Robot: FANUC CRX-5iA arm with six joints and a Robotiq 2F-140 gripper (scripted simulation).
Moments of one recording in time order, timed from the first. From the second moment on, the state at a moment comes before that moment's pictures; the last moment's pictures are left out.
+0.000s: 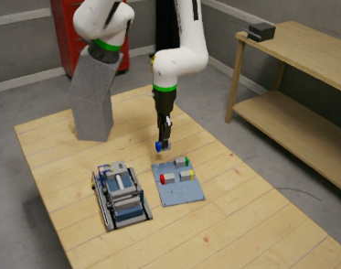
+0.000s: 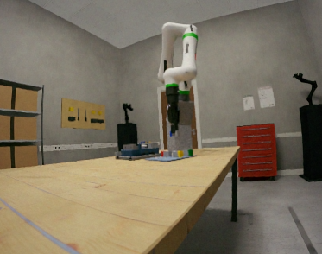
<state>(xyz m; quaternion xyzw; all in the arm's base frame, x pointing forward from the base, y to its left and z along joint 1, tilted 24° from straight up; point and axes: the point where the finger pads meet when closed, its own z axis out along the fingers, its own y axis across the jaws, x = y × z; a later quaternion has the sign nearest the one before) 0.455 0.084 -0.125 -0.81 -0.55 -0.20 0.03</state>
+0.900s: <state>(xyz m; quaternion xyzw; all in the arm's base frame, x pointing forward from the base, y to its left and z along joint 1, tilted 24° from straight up) 0.477 0.017 -0.140 -0.81 -0.56 -0.20 0.03</state>
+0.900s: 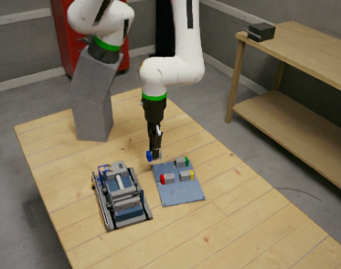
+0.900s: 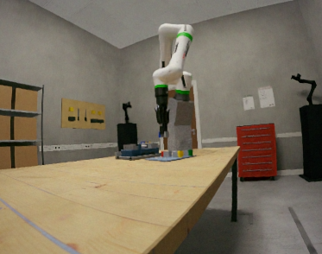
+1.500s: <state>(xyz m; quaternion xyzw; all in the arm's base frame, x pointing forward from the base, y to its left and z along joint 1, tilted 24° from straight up) 0.492 -0.027 -0.149 -0.81 -0.56 -0.20 0.03</state>
